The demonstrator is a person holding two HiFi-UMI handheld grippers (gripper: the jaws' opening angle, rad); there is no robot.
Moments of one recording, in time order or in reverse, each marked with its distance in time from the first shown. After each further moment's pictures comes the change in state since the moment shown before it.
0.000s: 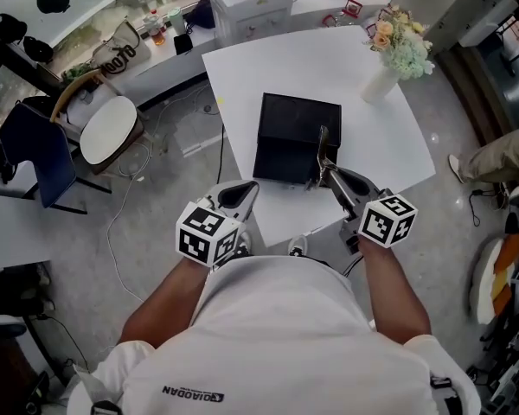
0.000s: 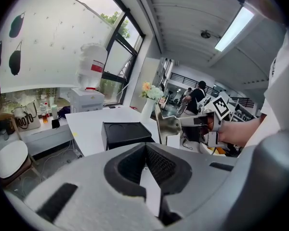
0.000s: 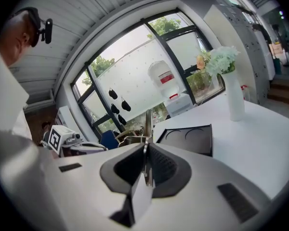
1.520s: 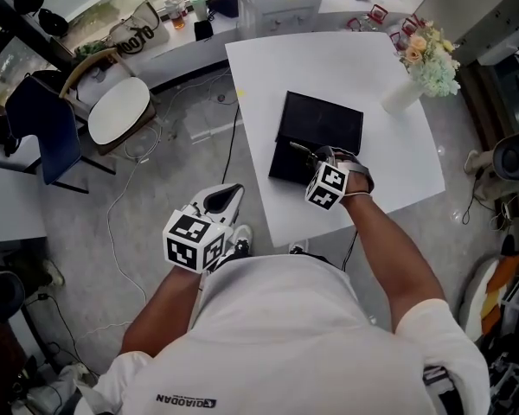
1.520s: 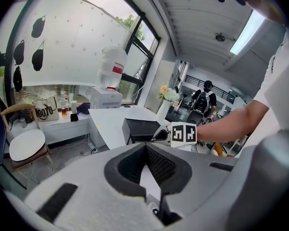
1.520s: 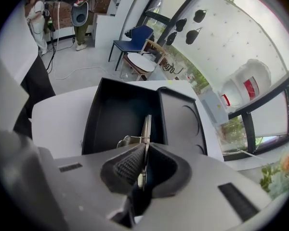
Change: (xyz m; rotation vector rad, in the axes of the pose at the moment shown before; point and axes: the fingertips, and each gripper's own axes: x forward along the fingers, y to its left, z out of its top) left arm -0.050 0.051 -0.026 -0.104 -0.021 0.153; right arm 0.156 -0.081 -0.113 -1.298 0.793 -0.142
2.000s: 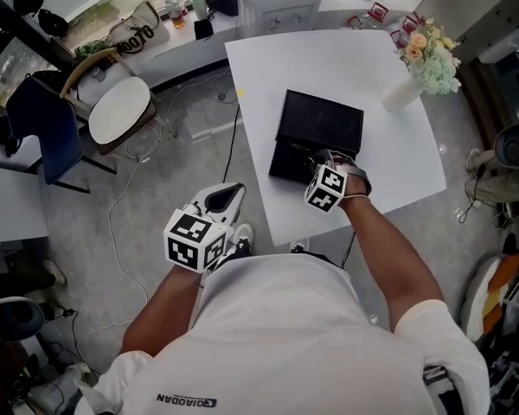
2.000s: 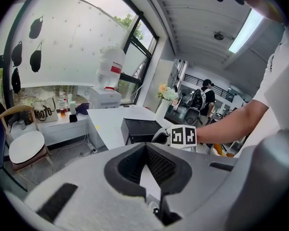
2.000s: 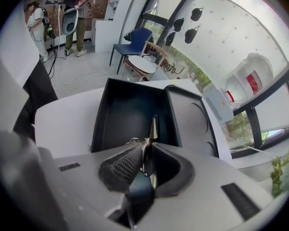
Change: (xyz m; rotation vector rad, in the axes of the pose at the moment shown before) left arm 0.002 -0.003 -0.001 0.017 0.007 -0.007; right arm 0.006 0.020 0.001 0.043 -0.028 0.048
